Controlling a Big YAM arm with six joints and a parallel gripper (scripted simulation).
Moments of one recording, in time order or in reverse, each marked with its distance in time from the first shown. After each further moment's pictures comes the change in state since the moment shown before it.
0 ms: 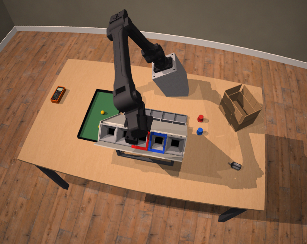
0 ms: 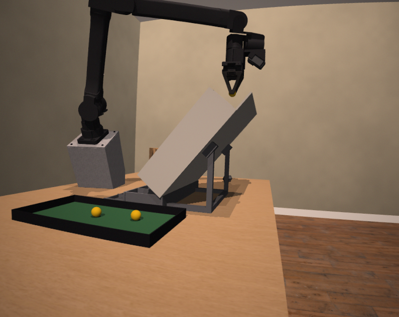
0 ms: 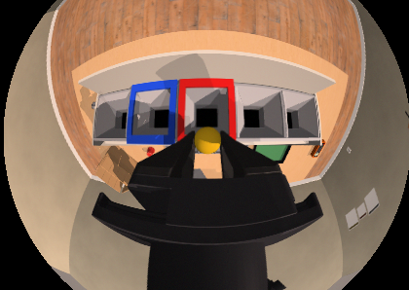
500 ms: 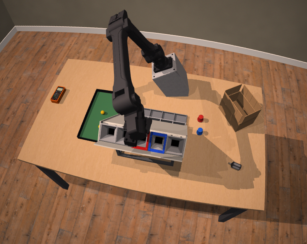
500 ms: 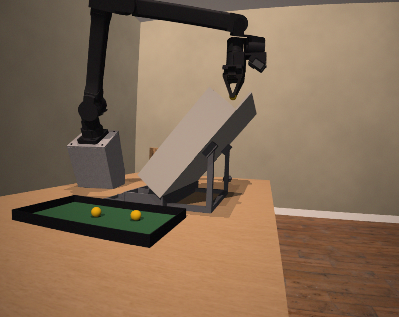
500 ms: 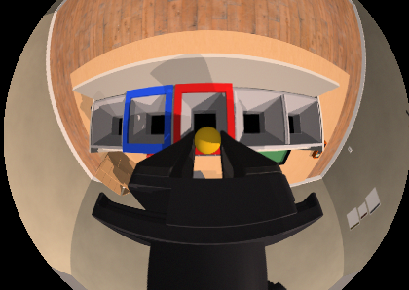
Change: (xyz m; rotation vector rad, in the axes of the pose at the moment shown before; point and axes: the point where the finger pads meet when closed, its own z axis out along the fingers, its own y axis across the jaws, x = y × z) arm -0.004 -0.003 0.012 -0.001 0.000 0.011
